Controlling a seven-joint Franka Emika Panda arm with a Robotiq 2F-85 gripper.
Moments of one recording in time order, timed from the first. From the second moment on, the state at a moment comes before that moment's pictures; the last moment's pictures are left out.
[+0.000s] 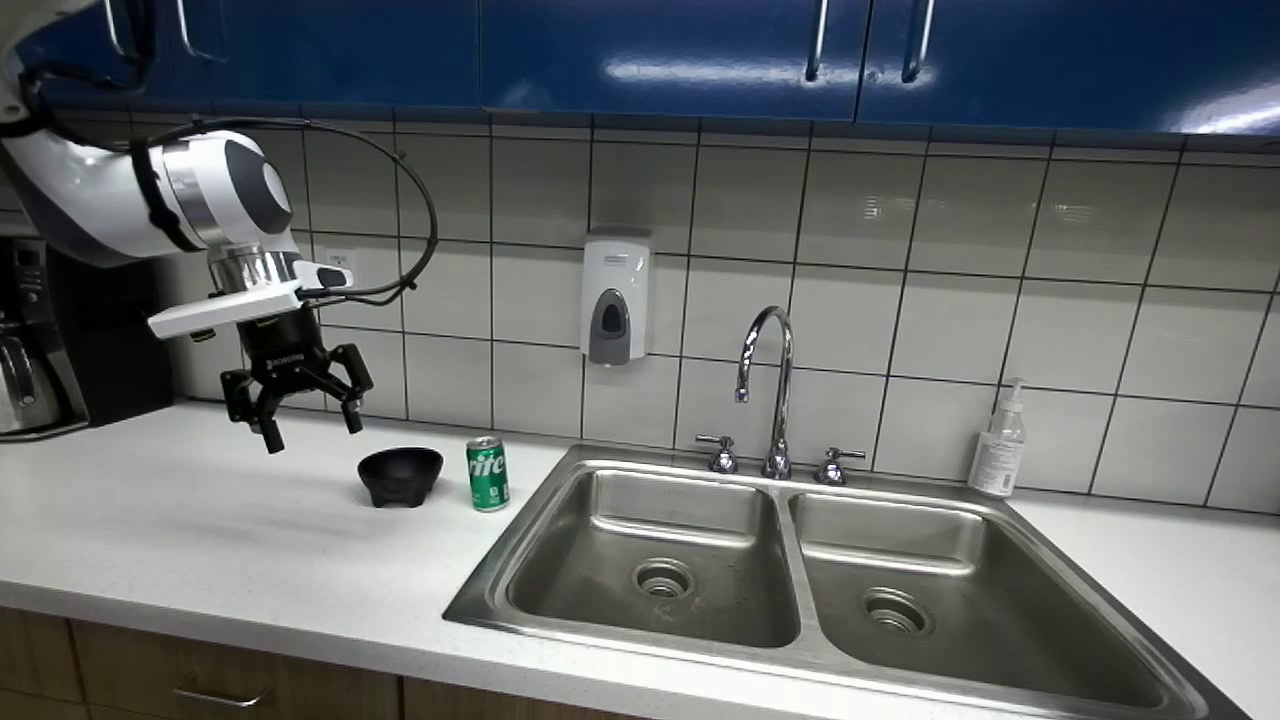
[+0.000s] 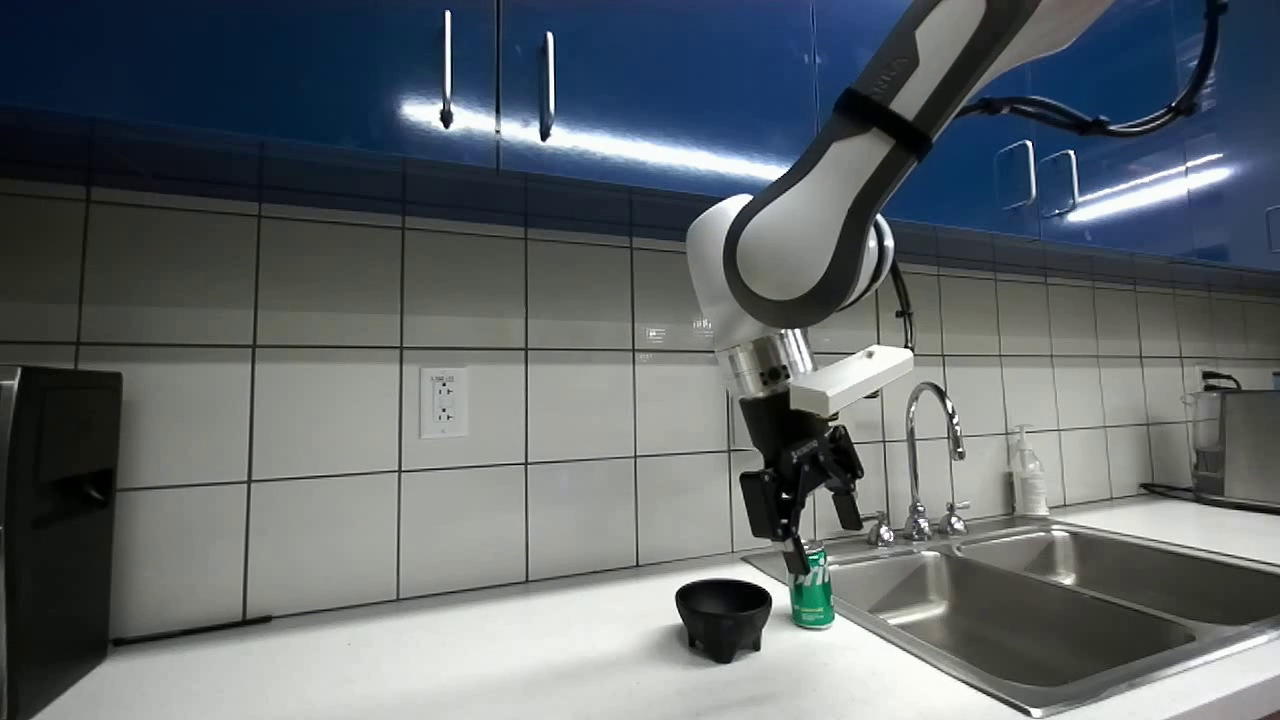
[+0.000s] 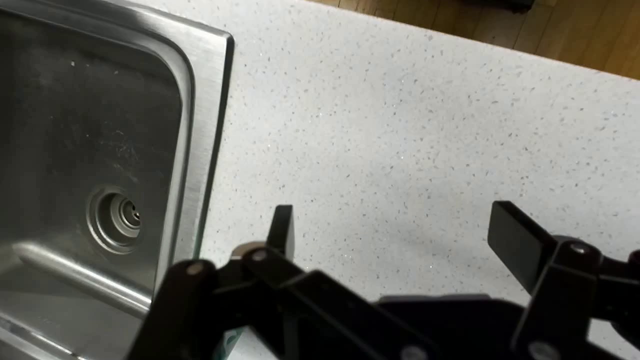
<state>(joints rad) 0.14 0.01 0.19 -2.34 -0.34 2.19 0.23</state>
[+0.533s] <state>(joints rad) 0.16 0.16 0.18 -2.20 -0.35 2.24 0.25</state>
